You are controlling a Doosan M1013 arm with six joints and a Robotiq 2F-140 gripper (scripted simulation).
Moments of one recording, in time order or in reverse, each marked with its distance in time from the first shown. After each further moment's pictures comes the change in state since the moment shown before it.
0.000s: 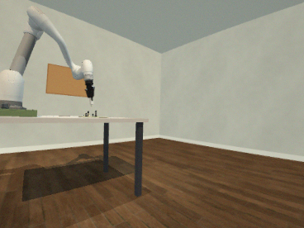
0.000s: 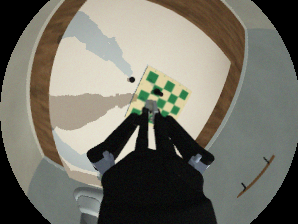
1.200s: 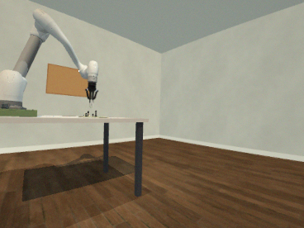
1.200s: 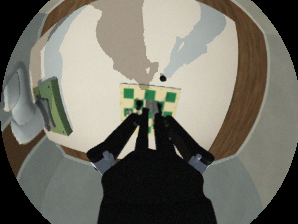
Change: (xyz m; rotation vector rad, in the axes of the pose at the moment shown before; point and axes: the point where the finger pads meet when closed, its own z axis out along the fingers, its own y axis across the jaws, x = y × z) arm -0.001 -0.002 0.019 0.185 0.029 -1.203
